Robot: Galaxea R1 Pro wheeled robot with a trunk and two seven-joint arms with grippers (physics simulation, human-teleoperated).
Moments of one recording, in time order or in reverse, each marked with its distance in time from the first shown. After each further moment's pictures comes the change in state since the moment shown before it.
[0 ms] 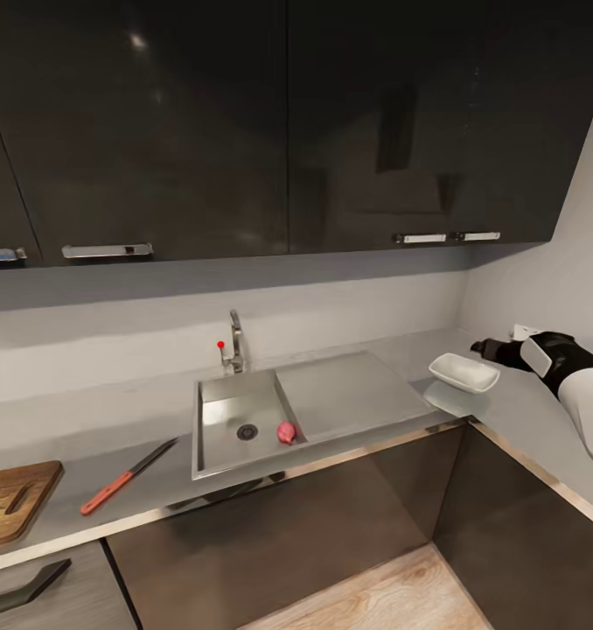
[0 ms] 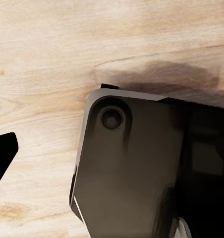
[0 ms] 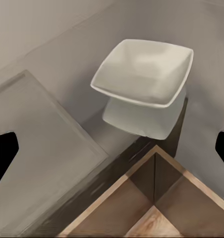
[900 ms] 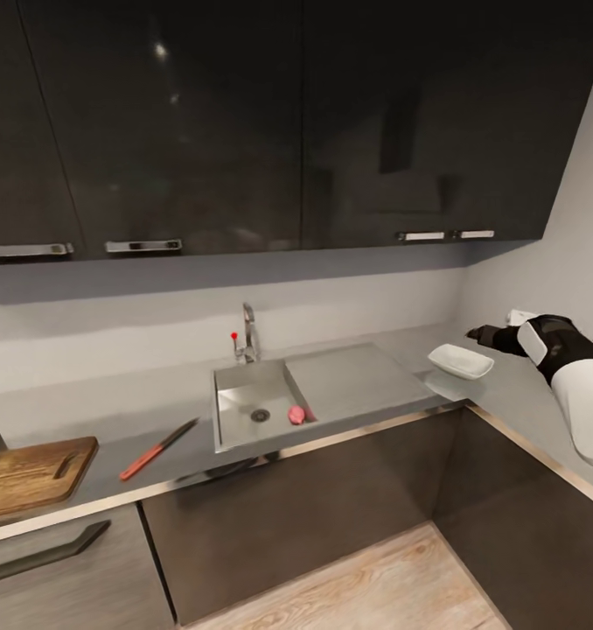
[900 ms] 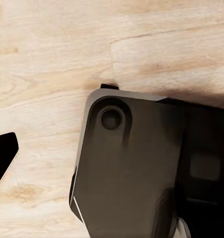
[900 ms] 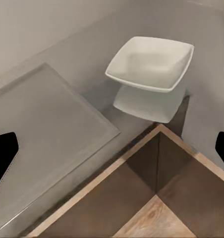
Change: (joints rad) left arm 0.000 0.000 0.001 0.000 0.000 0.000 -0.001; right arm 0.000 0.034 0.008 -0.132 0.002 0.102 0.000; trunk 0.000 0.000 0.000
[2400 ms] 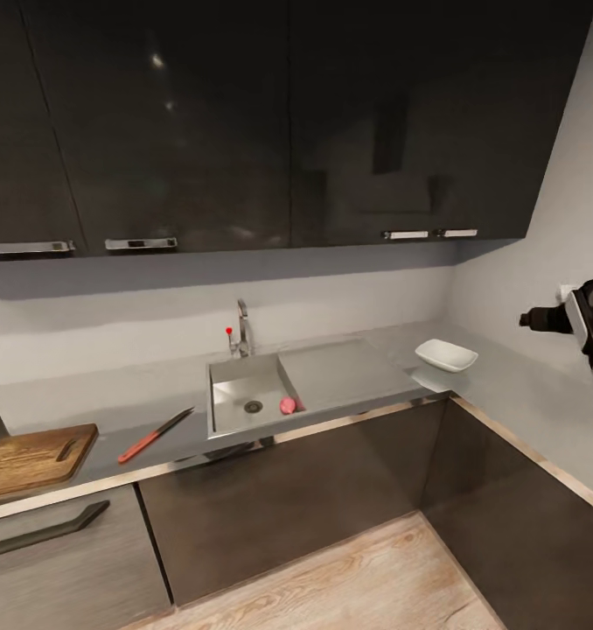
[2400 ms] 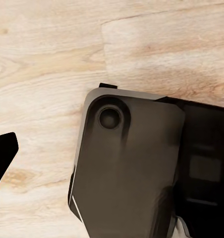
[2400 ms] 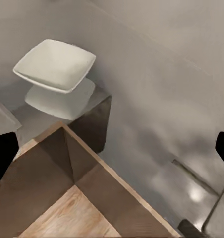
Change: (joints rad) left arm 0.000 -0.003 -0.004 0.002 0.001 0.000 0.000; right arm 0.000 -0.083 0.108 -0.284 0.158 0.312 0.002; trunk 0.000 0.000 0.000
